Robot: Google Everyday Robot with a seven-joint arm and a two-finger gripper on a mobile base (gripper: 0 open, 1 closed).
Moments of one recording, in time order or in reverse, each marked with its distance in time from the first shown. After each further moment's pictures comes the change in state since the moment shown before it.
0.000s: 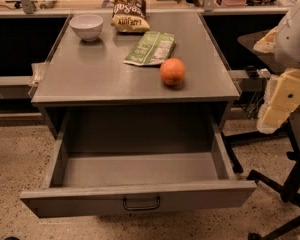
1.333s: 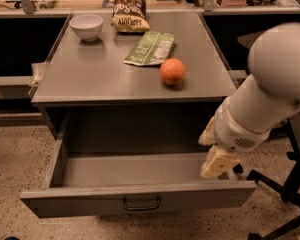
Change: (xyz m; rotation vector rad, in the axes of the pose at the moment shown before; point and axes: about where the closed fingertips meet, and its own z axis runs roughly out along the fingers) arm -0.029 0.092 0.145 -0.198 -0.074 -0.068
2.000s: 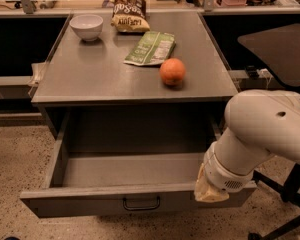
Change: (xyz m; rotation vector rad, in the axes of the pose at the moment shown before) arm 0.026 0.053 0.090 -0.151 0.031 -0.068
